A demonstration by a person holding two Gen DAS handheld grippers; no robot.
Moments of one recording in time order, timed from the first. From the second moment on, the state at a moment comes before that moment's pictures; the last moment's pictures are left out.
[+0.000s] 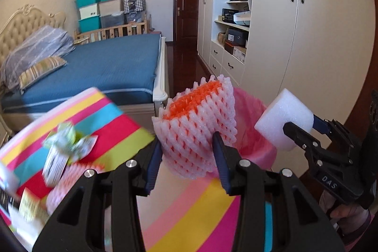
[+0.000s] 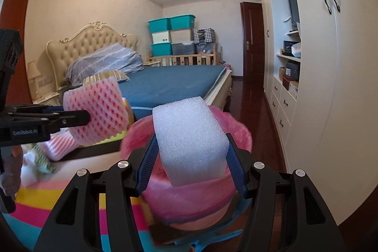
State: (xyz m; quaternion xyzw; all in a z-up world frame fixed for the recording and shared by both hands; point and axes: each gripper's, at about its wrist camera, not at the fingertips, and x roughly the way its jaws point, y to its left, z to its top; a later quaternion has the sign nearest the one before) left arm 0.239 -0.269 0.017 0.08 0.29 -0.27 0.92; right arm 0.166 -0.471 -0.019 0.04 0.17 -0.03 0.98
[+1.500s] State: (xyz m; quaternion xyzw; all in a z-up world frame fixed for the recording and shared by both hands) left arm 0.075 0.005 -0.003 0.01 0.24 -0.05 0.97; right arm 0.097 -0.261 -0.033 -0.03 0.21 0.17 0.96
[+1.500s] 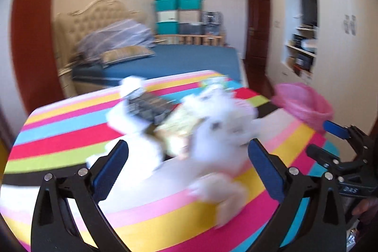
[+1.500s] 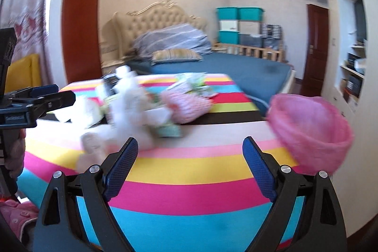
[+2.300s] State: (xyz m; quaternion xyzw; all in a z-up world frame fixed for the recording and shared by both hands) left arm 0.035 0.117 -0.038 -0.07 0.27 0.04 0.96; right arm 0.110 -0.104 -0.058 -0.16 0.28 0.23 0.92
